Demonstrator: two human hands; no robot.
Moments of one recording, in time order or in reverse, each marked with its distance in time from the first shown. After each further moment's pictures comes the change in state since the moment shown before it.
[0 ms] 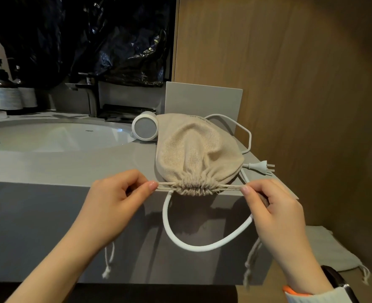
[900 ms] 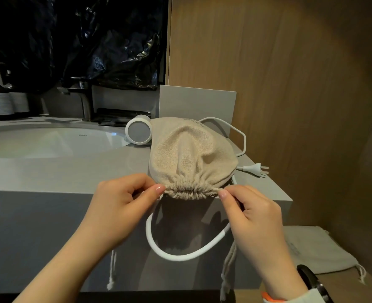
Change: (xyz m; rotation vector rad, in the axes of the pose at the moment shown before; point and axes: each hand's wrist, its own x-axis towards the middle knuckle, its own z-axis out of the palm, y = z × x) left_hand 0.006 0.010 0.013 -0.081 -0.011 0.091; right_hand -0.003 -0.013 0.017 0.049 0.026 -0.112
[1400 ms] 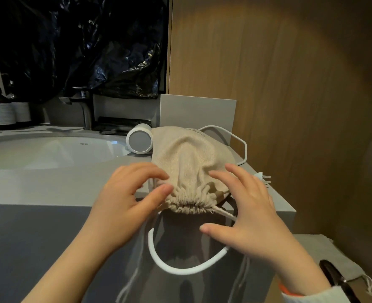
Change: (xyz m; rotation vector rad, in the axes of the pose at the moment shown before) left_hand 0.019 -0.004 -0.001 0.058 0.022 0.144; right_hand 0.029 -0.006 -0.018 -0.257 -0.588 0.088
